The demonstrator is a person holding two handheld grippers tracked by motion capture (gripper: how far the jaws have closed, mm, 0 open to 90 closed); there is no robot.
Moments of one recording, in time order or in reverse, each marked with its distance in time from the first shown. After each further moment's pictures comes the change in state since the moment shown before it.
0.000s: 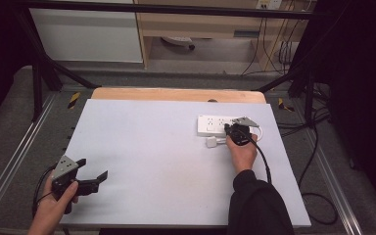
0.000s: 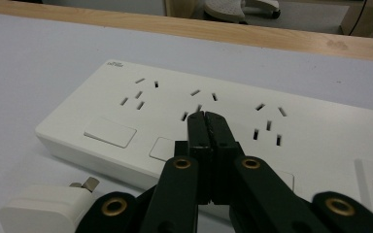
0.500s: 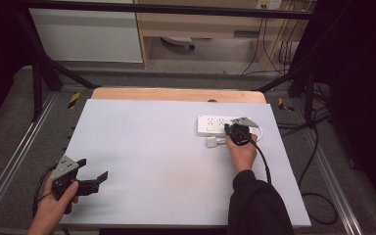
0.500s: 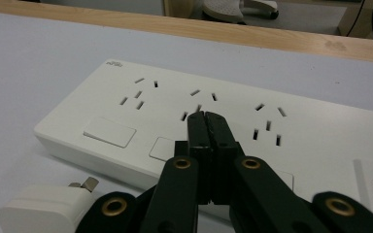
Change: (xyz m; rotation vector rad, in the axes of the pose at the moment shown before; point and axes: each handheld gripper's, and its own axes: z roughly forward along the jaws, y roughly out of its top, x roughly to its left) left arm 0.000 0.000 0.000 0.003 -0.002 0.004; right arm 0.001 0.000 0.000 0.001 -0.006 -0.007
